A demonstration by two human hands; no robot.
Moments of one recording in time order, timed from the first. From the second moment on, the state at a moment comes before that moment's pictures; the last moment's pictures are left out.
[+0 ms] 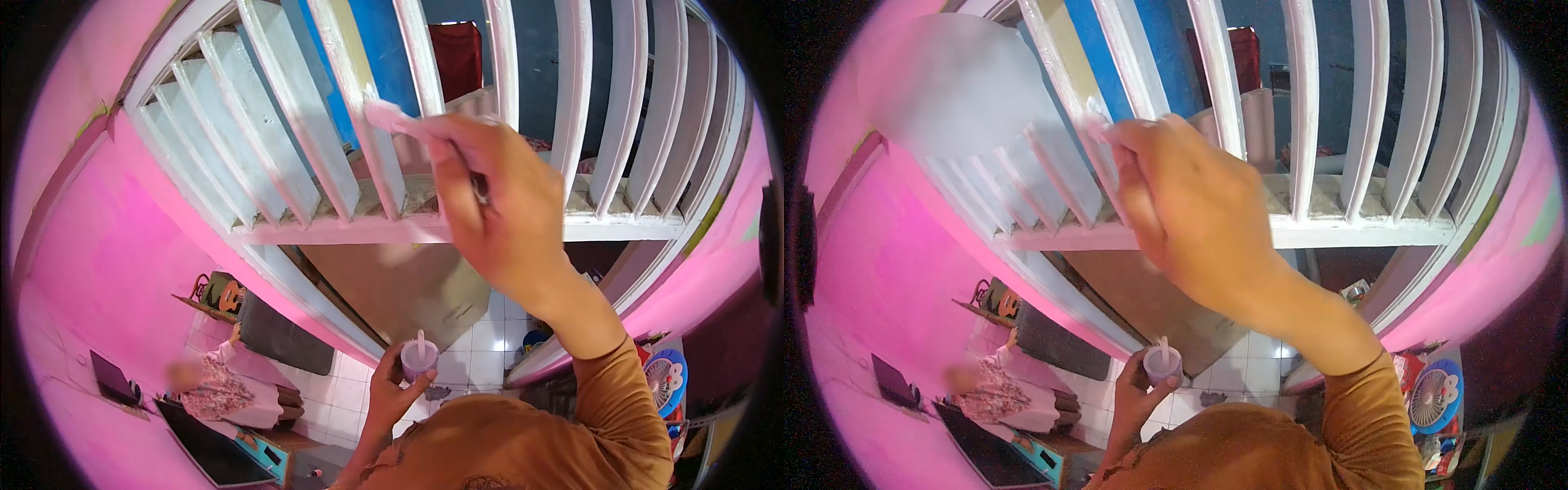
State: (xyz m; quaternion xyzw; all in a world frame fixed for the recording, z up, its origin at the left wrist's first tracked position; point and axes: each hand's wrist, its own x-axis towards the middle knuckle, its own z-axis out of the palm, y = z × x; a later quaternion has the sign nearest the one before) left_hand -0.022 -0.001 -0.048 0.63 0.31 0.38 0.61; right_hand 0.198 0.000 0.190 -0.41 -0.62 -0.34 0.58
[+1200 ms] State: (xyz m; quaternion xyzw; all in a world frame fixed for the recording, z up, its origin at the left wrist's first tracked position) left_hand -0.019 -0.005 -0.046 0.61 0.31 0.39 0.62; right_hand 0.208 -0.002 0.268 -0.34 -0.59 -0.48 0.55
